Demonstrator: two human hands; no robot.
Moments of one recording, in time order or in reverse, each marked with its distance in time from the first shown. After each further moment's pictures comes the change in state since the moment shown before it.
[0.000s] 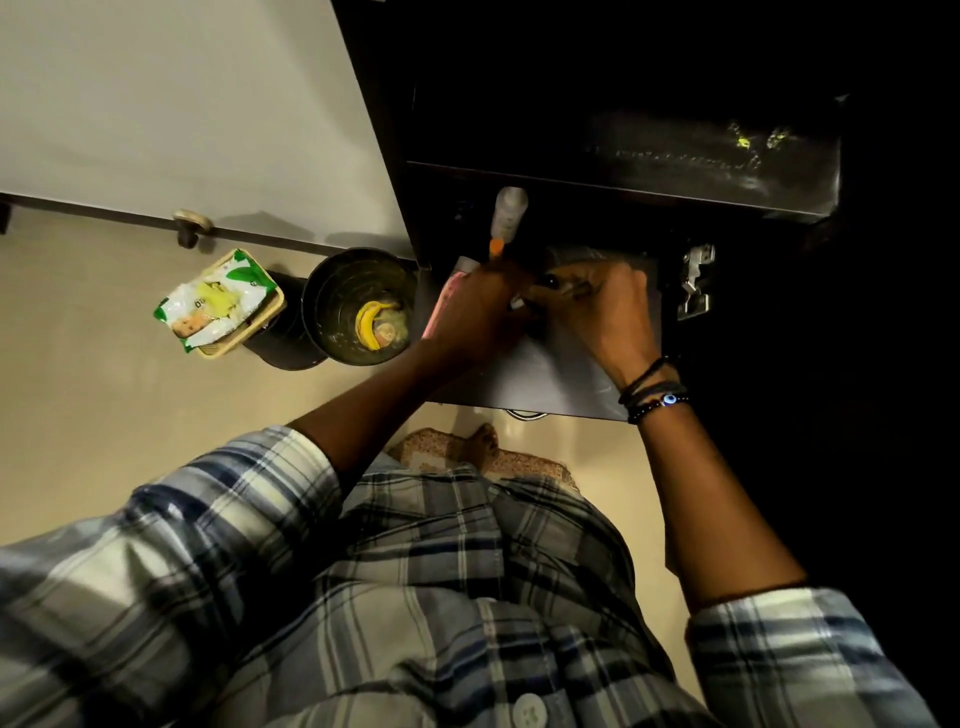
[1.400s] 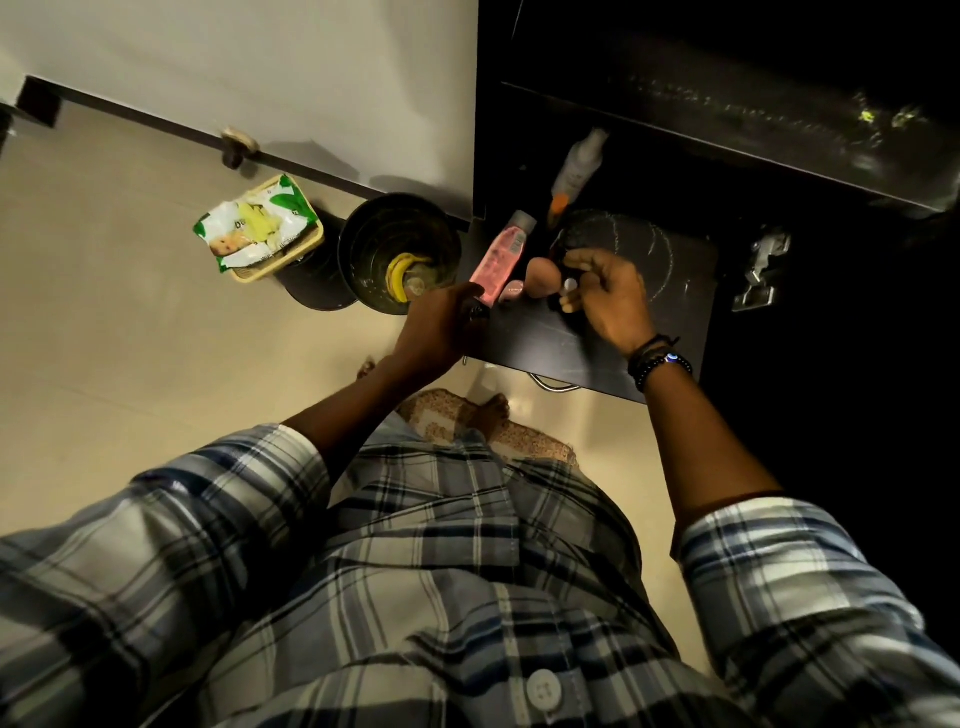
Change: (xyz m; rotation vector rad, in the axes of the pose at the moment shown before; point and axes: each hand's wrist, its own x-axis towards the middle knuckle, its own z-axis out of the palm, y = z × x) left_hand -0.097 -0.061 0.013 -0.084 0.039 -0.406; right_hand 0.009 0.048 0.069 0.217 -0.224 0.171
